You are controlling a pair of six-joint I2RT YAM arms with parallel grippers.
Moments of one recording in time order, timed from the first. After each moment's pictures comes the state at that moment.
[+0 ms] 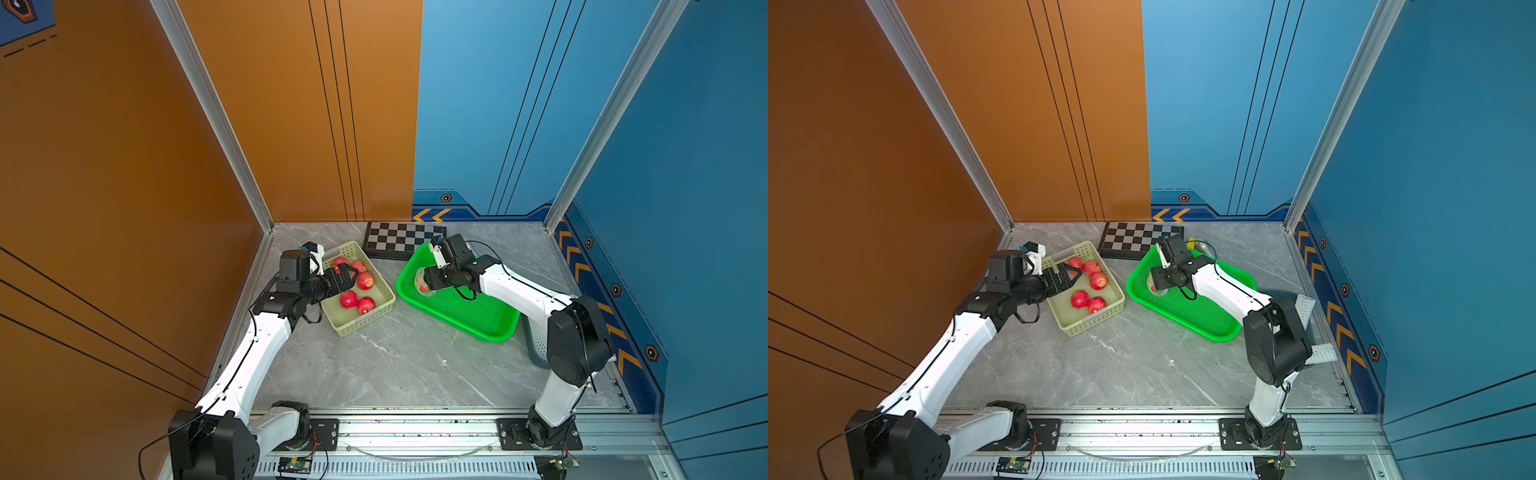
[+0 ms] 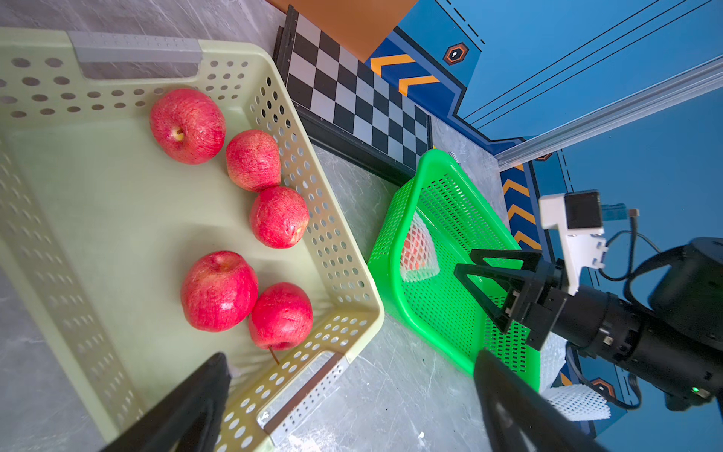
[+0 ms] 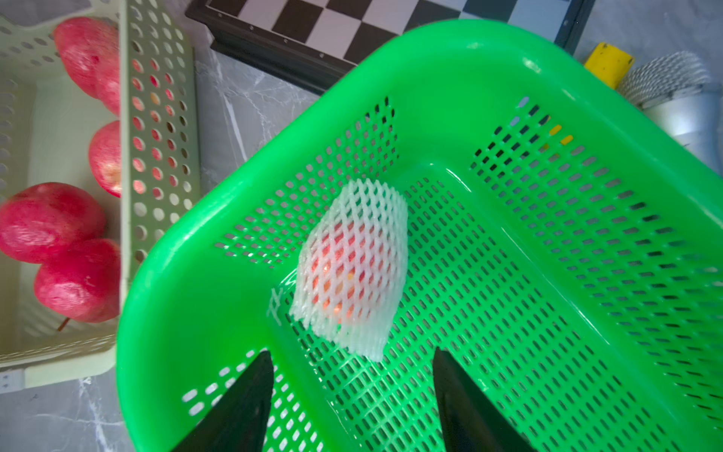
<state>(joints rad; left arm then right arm) -0.11 1.14 0.95 -0.45 0.38 -0.56 0.52 1.81 1.37 -0.51 0.00 0.20</state>
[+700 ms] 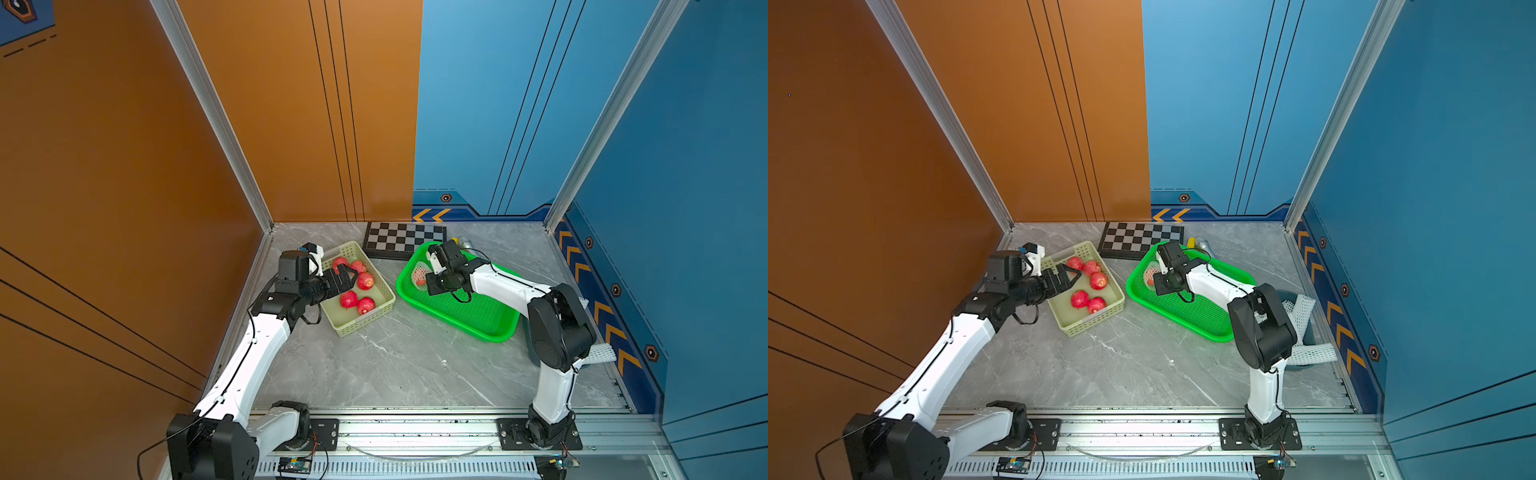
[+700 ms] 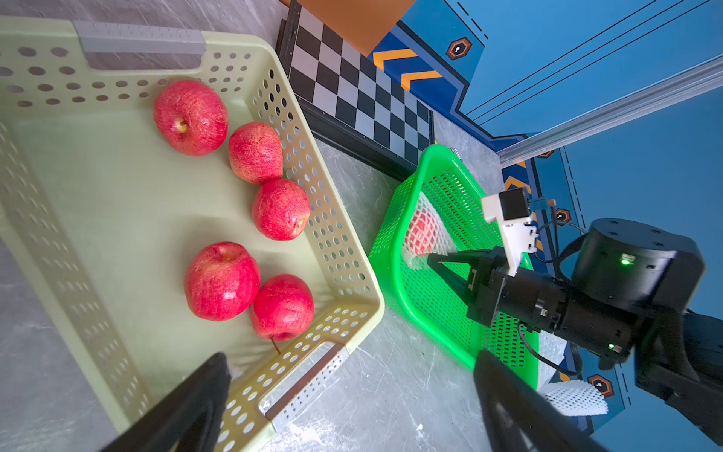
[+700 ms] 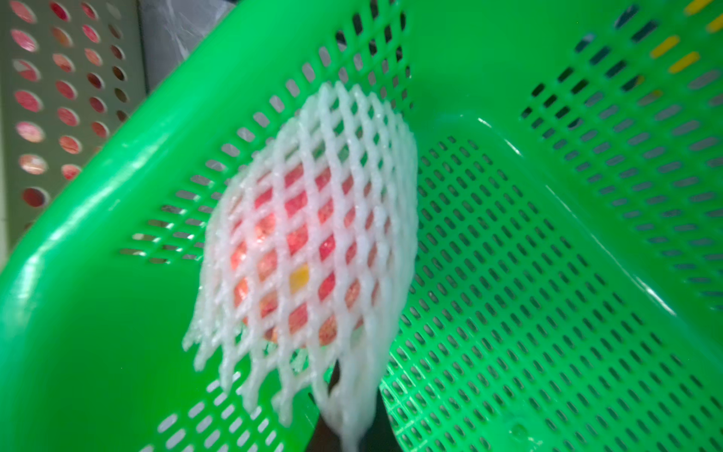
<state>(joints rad) -0.11 1.13 0.96 -0.49 0.38 -0.56 0.52 1.87 1.36 -0.47 -0.06 0.22</state>
